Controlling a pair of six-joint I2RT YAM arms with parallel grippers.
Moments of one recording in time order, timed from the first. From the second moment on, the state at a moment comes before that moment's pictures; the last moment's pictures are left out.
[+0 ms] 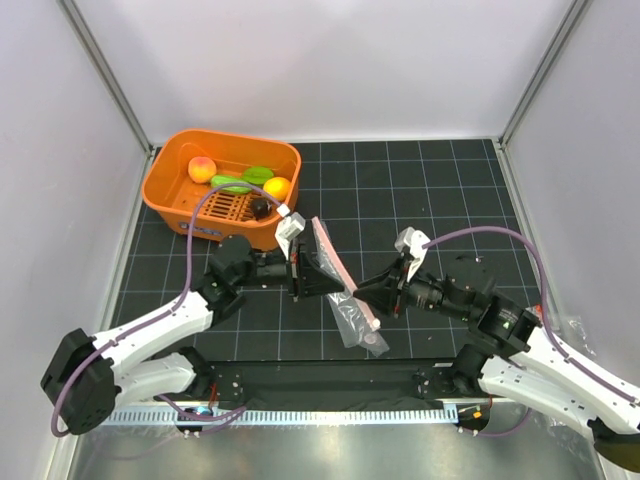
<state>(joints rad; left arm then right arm) -0.75 1.08 0.61 0.54 0.78 -0.65 0.89 0.60 0.67 -0.20 -0.25 0.27</state>
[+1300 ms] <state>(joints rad) -0.77 0.97 0.57 0.59 0.80 -0.60 0.89 0.55 0.65 -0.21 -0.29 0.31</state>
